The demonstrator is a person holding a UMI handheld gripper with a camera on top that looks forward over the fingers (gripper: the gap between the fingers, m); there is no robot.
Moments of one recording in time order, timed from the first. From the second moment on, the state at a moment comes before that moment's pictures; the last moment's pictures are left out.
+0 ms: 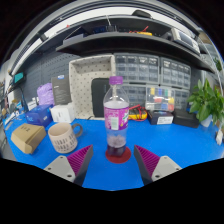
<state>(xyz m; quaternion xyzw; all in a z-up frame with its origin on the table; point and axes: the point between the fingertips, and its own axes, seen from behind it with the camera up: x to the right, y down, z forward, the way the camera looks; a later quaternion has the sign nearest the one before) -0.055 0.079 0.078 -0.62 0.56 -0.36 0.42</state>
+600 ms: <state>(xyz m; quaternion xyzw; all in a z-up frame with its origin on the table) -0.104 0.107 0.196 -0.59 0.58 -0.37 0.42</state>
